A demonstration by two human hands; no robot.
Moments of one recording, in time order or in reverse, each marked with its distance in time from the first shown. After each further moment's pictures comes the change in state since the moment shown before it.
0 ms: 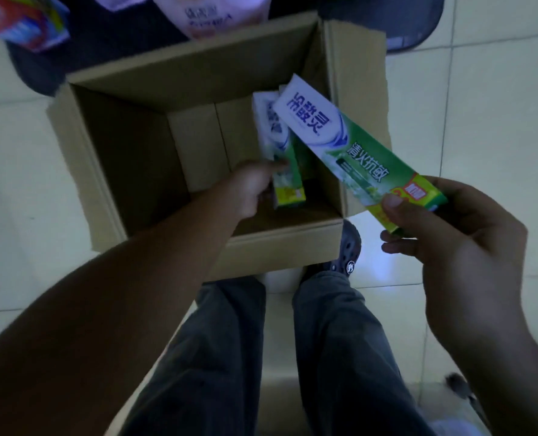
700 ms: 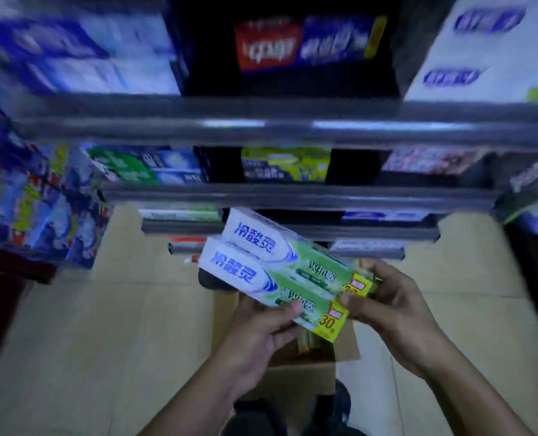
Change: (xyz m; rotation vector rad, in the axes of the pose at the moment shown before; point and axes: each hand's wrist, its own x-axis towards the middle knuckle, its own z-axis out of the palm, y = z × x) left_hand -0.600 0.113 -0.100 -0.269 -0.273 0.646; right_hand -0.286 -0.395 0.009 0.126 -0.635 -0.320
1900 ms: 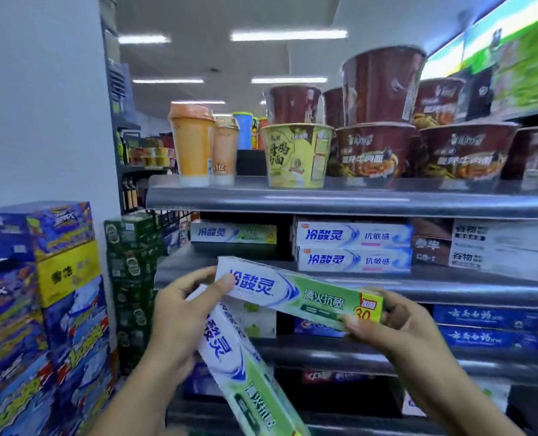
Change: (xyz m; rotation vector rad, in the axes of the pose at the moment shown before) left_hand -0.208 0.414 0.005 0.186 0.244 1.149; right_hand -0.064 -0.348 0.180 -0.175 -0.123 -0.771
